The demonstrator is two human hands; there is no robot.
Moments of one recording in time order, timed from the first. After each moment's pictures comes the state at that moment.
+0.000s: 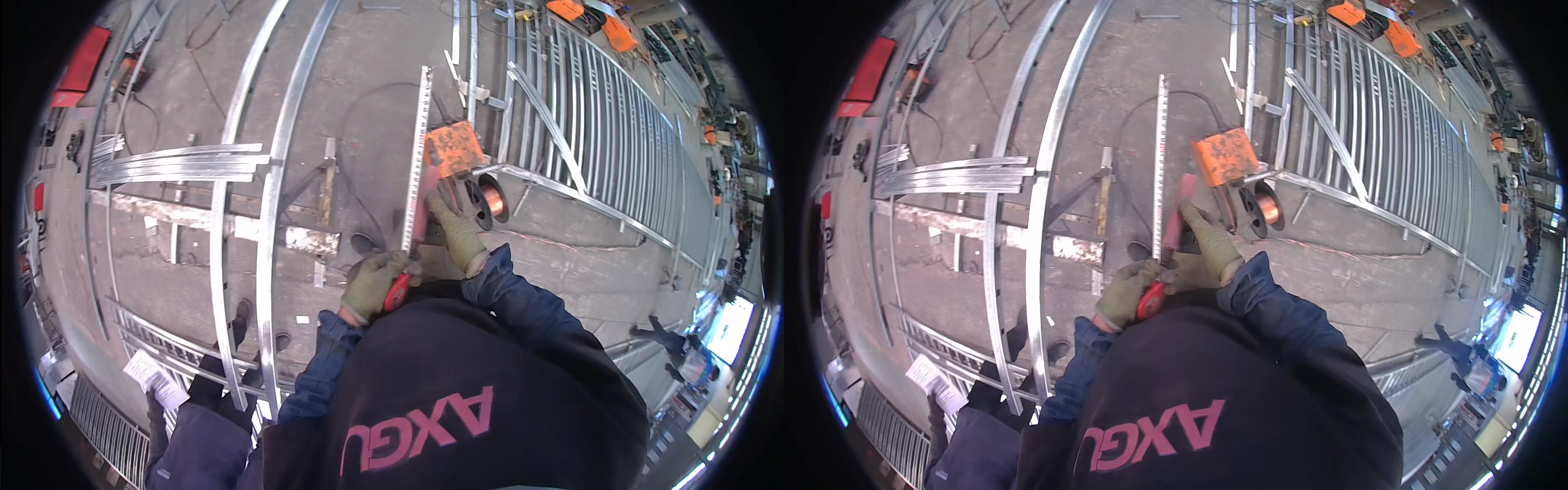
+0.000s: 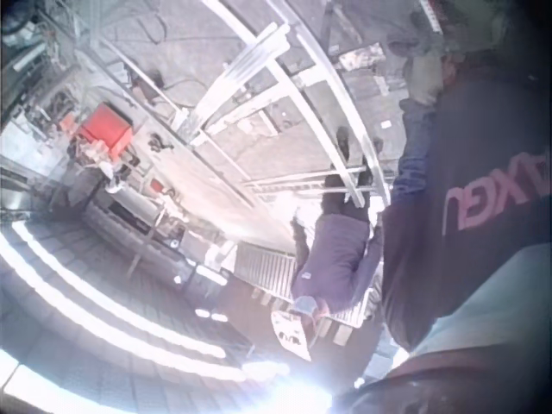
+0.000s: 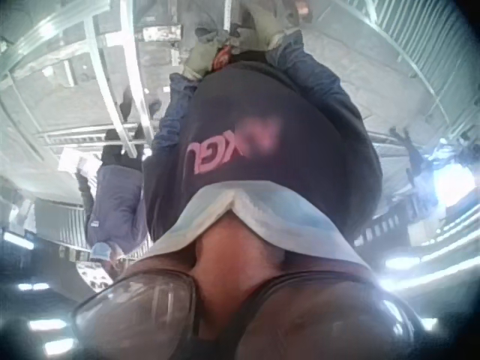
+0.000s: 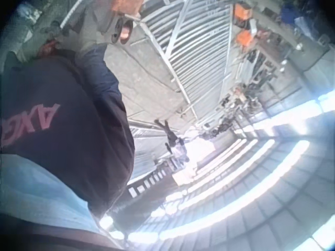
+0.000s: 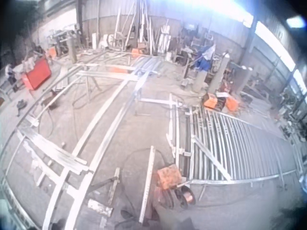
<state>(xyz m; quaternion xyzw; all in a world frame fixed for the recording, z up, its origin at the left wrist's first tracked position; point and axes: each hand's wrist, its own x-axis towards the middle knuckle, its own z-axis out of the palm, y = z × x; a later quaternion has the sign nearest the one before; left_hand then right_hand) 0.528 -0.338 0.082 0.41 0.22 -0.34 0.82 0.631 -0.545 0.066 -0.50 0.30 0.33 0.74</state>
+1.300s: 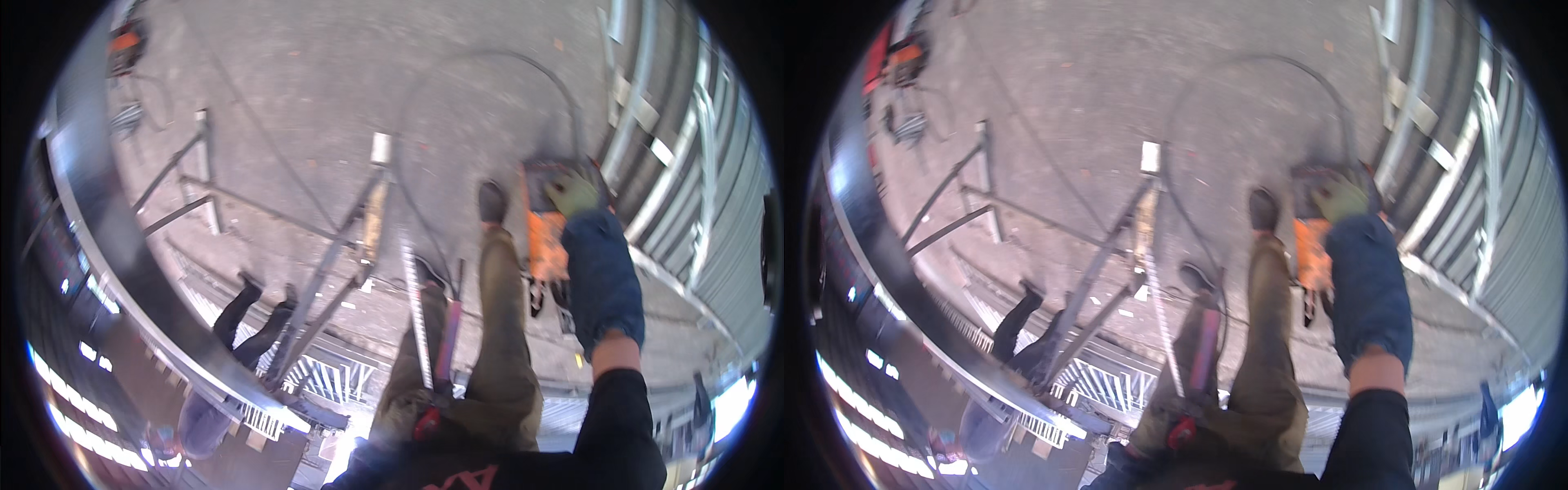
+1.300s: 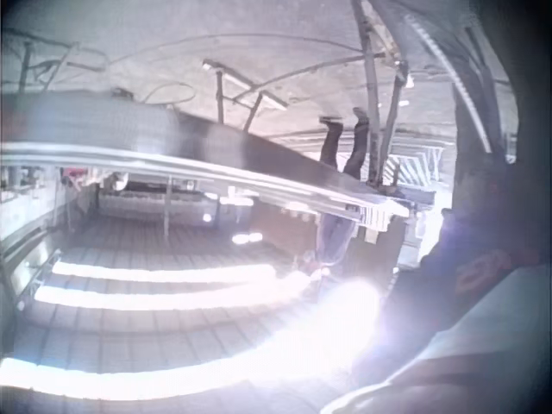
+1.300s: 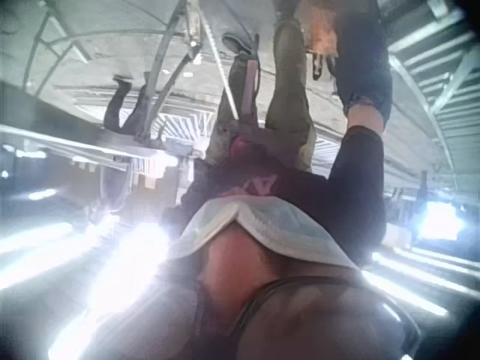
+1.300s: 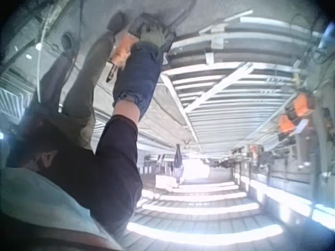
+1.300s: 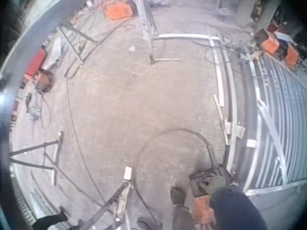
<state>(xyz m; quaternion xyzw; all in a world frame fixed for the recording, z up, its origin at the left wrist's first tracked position) 0.687 -0.378 -0.090 0.43 0.51 -0.42 0.61 1.036 -0.688 -0.523 -0.92 -0.15 0.33 0.14</state>
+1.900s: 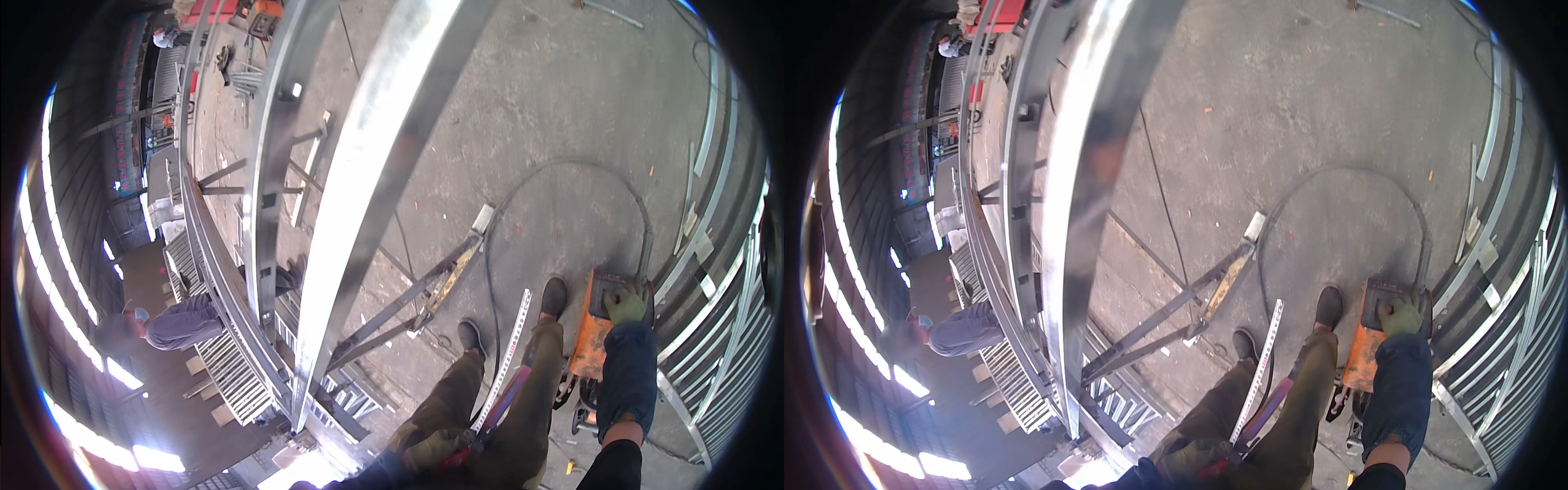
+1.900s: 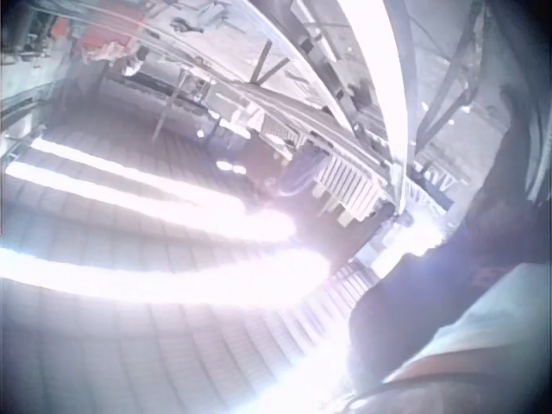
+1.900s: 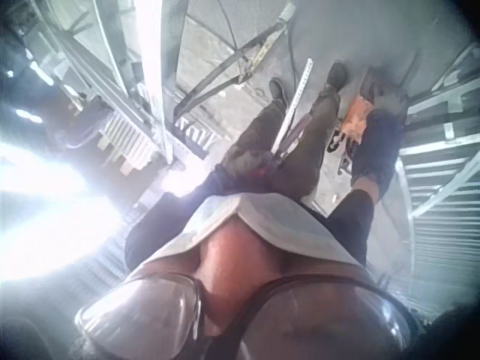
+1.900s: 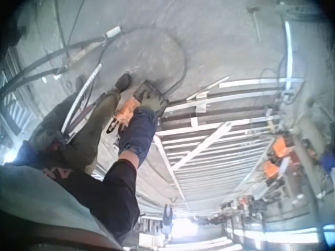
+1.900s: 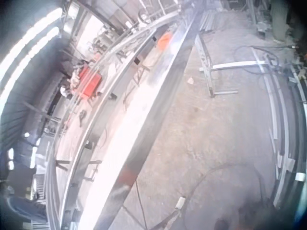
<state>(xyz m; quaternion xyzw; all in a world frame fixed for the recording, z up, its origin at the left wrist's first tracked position) 0.696 -0.415 -0.127 0.22 0.55 -0.32 0.74 1.043 -0.675 -0.510 -0.95 -0.15 0.26 0.11</state>
